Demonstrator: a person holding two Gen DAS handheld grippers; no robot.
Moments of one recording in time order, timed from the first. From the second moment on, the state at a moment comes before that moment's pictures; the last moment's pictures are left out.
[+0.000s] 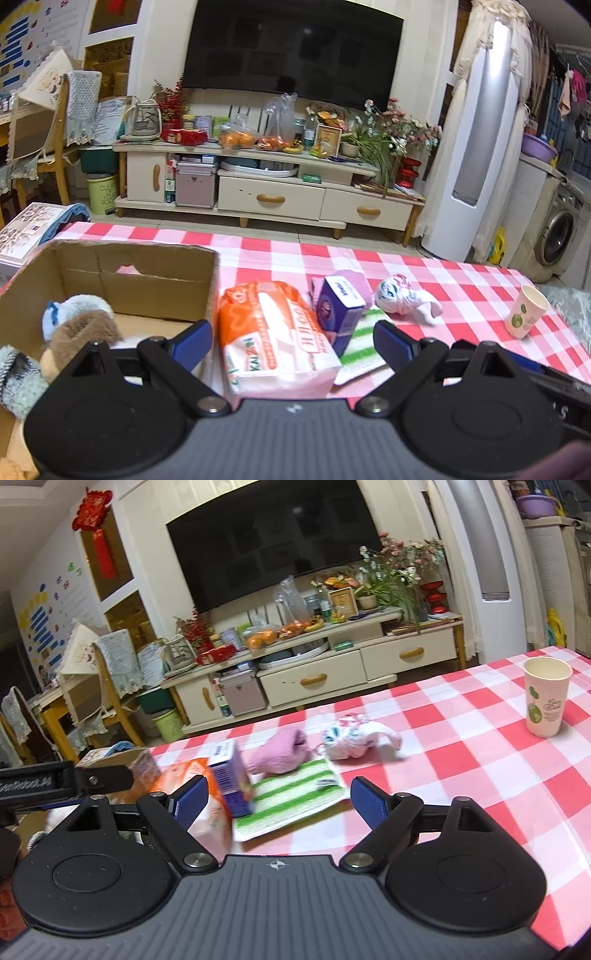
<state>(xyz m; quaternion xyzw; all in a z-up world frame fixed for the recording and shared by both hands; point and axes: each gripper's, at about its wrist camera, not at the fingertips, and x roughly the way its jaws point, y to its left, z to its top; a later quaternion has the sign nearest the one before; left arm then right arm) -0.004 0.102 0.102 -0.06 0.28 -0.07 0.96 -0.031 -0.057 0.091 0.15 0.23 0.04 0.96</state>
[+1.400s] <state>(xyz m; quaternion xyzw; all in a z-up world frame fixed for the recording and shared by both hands) 0.070 0.003 0.053 0.04 0.29 -0.04 0.96 0.130 -0.103 0.030 0.15 0.26 0.04 0.95</state>
